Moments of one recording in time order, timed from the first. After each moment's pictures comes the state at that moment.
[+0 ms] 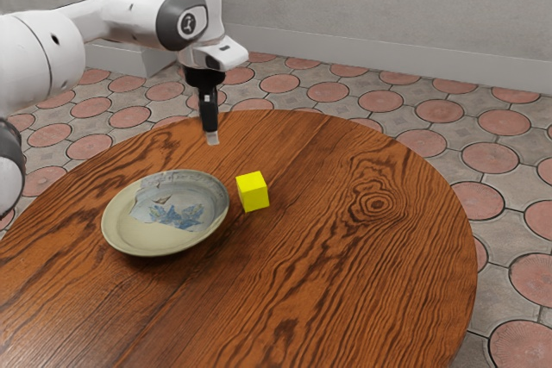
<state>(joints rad) -0.16 0.39 0.16 -1.37 -0.04 1.69 0.93</state>
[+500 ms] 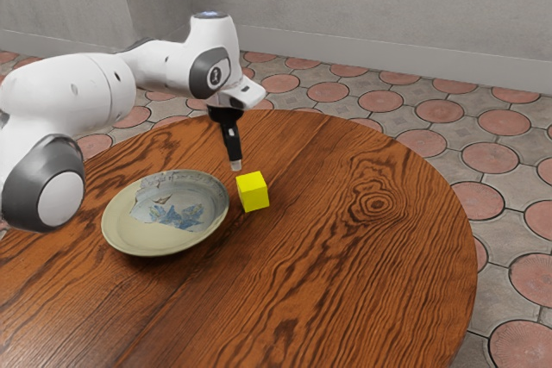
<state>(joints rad) -0.14 0.64 0.19 -1.28 -0.10 1.91 0.89</state>
